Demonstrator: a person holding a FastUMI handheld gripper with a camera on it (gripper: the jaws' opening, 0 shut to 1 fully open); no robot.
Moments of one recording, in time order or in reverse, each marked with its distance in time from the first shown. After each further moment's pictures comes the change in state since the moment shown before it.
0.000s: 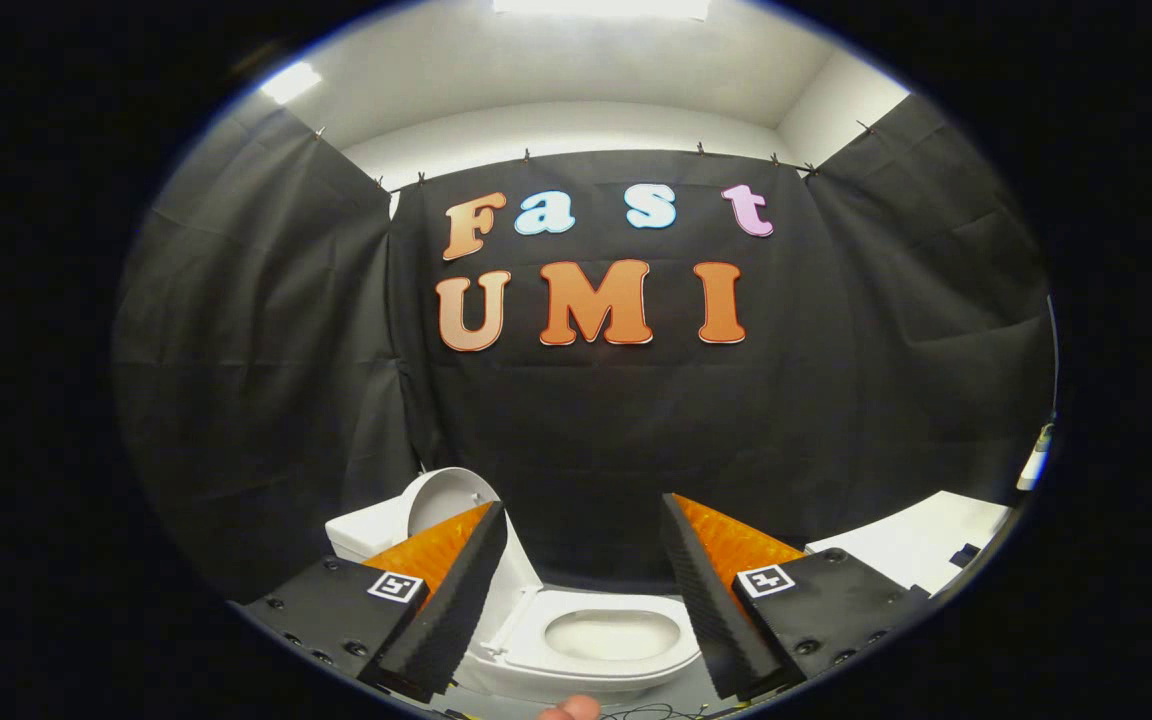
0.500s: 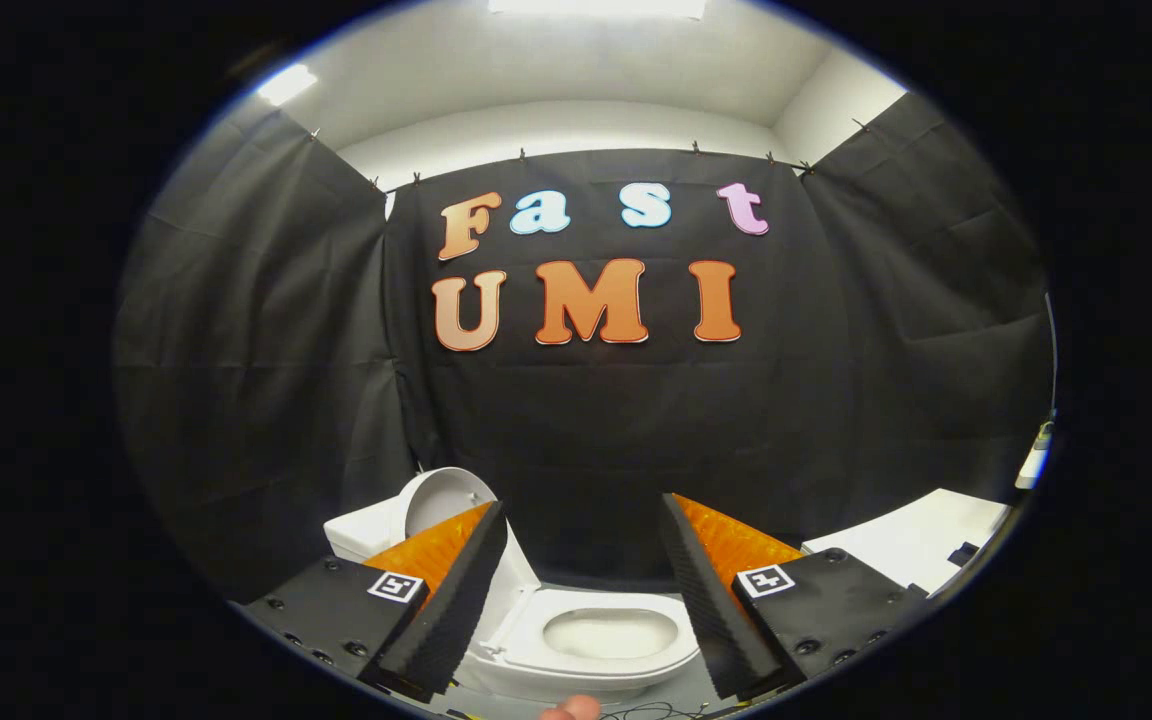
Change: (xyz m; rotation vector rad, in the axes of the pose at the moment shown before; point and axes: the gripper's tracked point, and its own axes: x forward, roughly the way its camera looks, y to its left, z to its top) arm -0.004 -0.006 0.001 0.004 0.000 -0.015
